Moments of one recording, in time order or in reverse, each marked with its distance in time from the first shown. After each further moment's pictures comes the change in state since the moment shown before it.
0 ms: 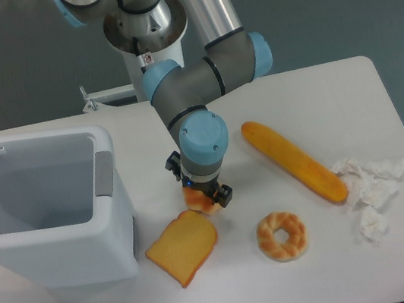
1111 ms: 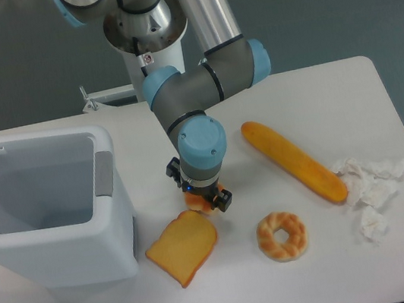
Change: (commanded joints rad) arm -0.015 -0.025 -0.008 0.064 0.002 -0.041
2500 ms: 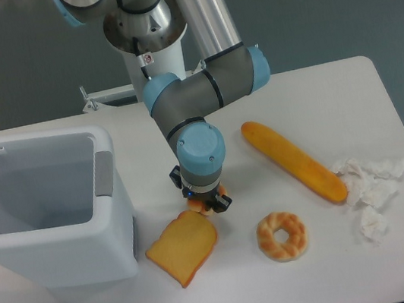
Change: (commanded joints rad) arm 0.003 -0.012 0.017 0.017 0.023 0.006
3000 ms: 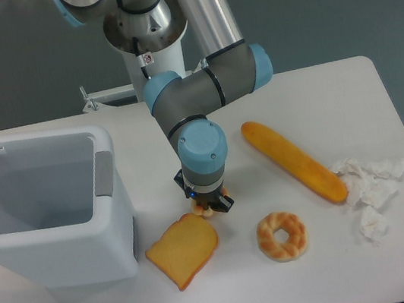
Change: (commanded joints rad) arm 0.002 0.011 0.086 -0.014 0.002 -0.005
